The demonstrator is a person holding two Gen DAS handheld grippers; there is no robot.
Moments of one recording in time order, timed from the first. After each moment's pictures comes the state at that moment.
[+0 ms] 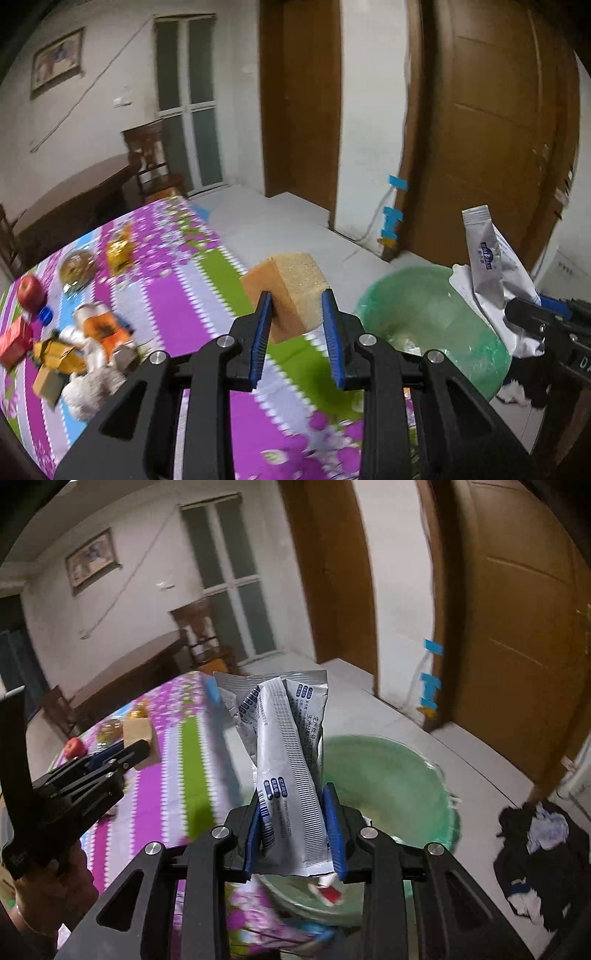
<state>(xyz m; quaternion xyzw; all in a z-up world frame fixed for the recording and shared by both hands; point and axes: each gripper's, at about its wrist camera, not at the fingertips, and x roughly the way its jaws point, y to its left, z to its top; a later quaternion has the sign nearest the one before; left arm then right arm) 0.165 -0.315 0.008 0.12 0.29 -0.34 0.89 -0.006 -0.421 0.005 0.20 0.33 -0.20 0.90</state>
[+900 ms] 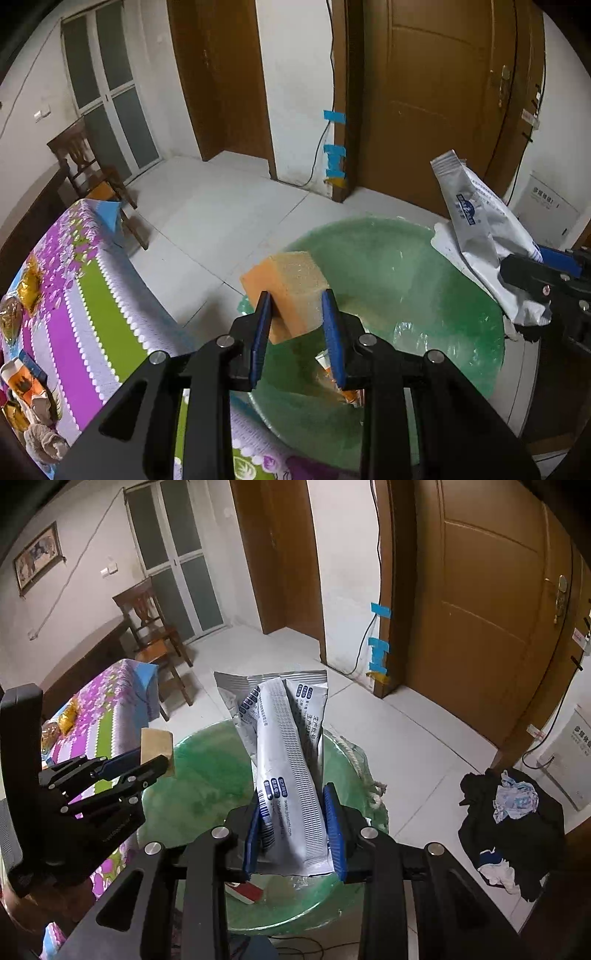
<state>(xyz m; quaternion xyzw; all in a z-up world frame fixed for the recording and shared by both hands) 0.155 -0.446 -0.048 0.23 0.36 -0.42 0.81 -0.010 -0.519 -0.047 0.22 0.39 -0.28 0.85</state>
